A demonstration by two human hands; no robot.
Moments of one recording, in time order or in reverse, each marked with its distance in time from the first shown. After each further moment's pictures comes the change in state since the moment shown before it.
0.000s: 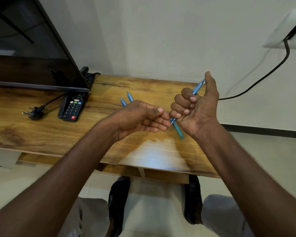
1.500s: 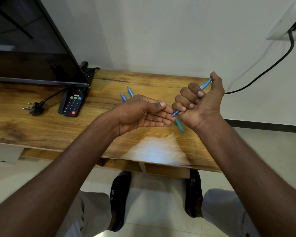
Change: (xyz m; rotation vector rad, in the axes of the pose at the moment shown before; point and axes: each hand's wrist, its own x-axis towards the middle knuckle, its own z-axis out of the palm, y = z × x) left_hand -0.002 0.003 0.005 -0.120 -0.033 -0.022; right_hand 0.001 -0.001 -0.004 0.173 0.069 -0.018
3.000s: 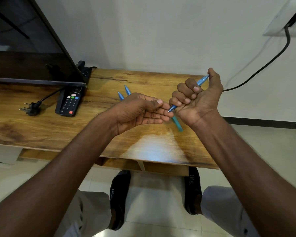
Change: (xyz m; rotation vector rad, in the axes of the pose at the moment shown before) left_hand 0.003 -0.002 0.000 -0.032 0.020 0.014; right_hand 0.002 -0.001 -0.002 0.020 -0.052 -0.018
